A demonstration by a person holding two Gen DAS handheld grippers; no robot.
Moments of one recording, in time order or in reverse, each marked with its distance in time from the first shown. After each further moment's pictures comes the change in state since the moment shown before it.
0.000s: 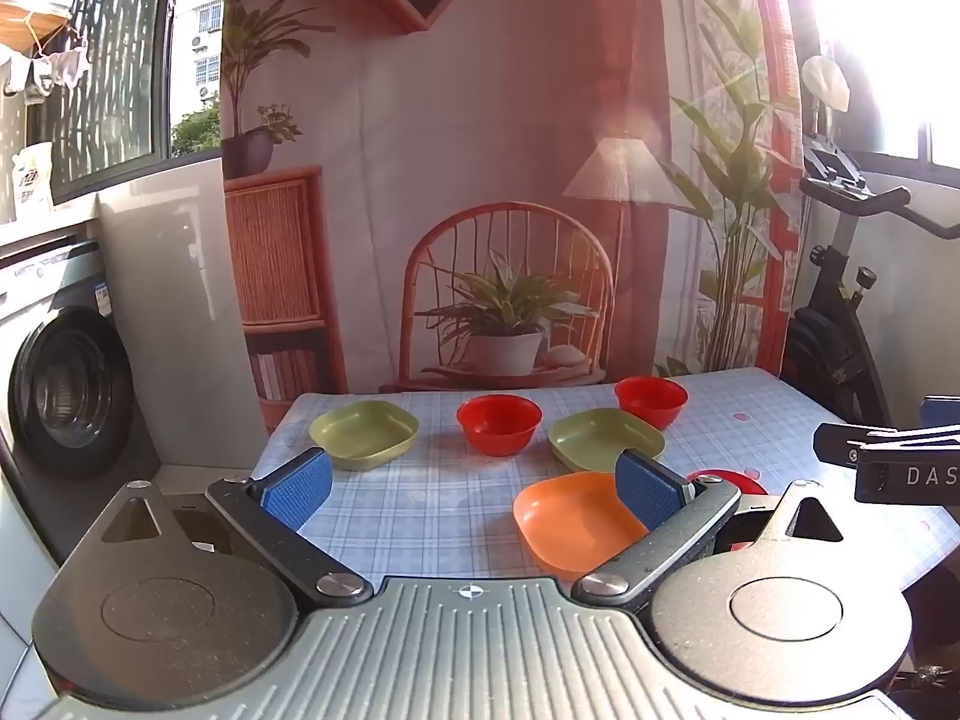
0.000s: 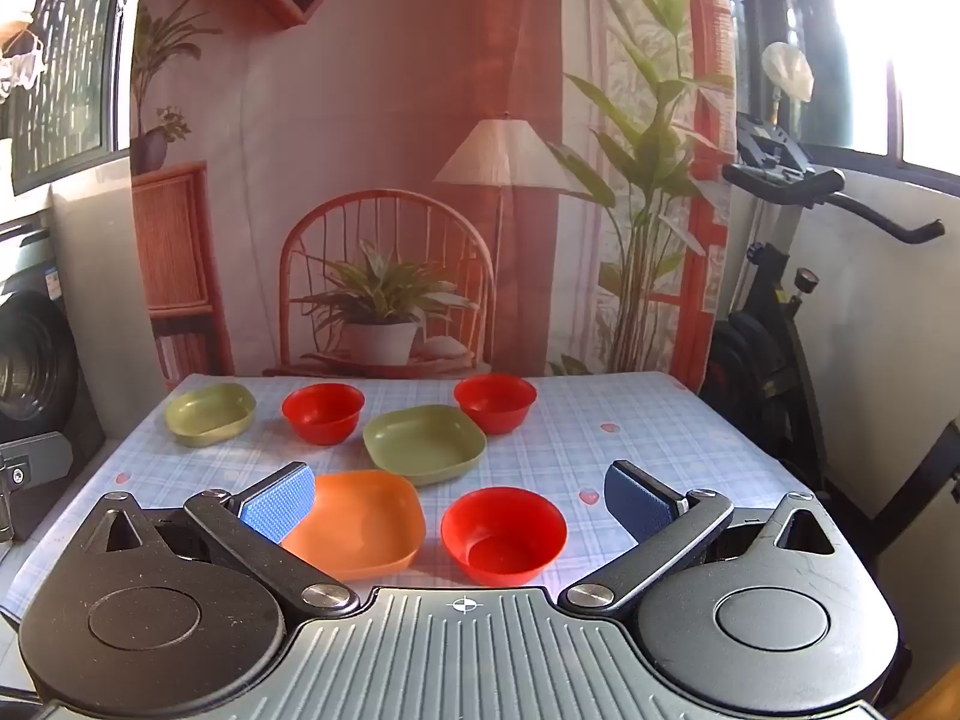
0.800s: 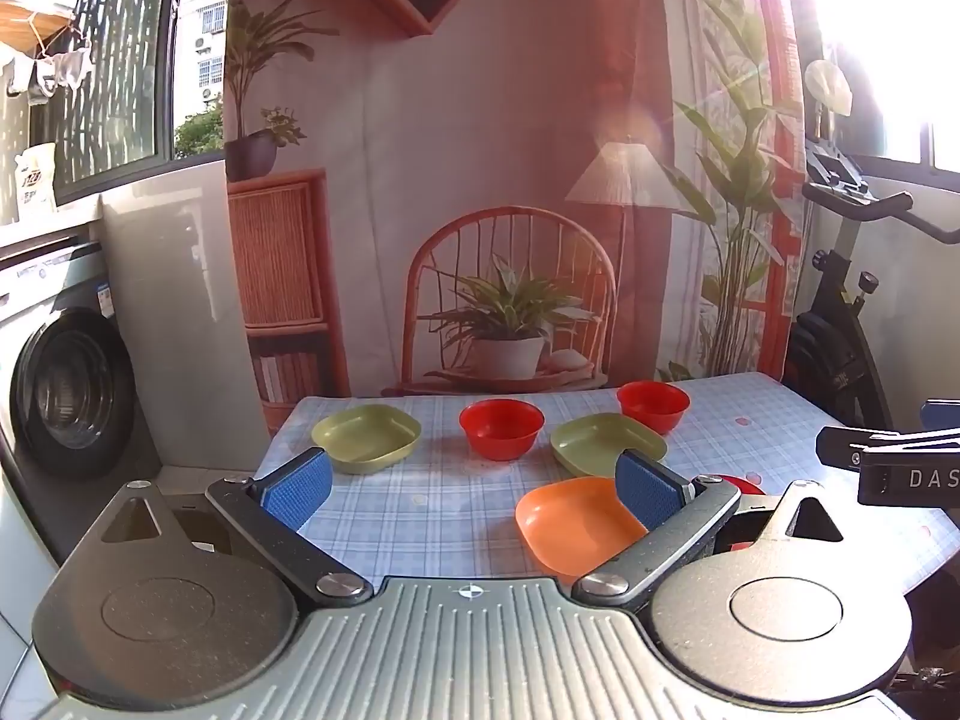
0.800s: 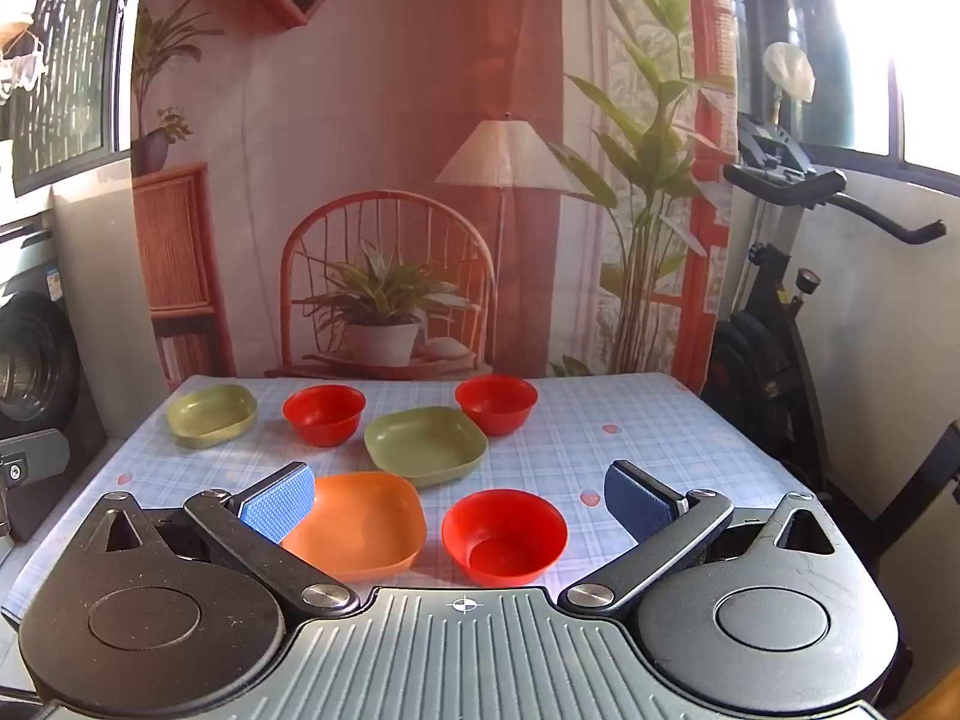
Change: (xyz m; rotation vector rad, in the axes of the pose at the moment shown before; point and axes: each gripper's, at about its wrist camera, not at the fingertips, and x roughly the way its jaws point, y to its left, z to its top) left arm -0.001 0.002 0.001 0.011 -0.010 0.002; right arm -0.001 -0.001 0.003 0.000 0.001 0.005
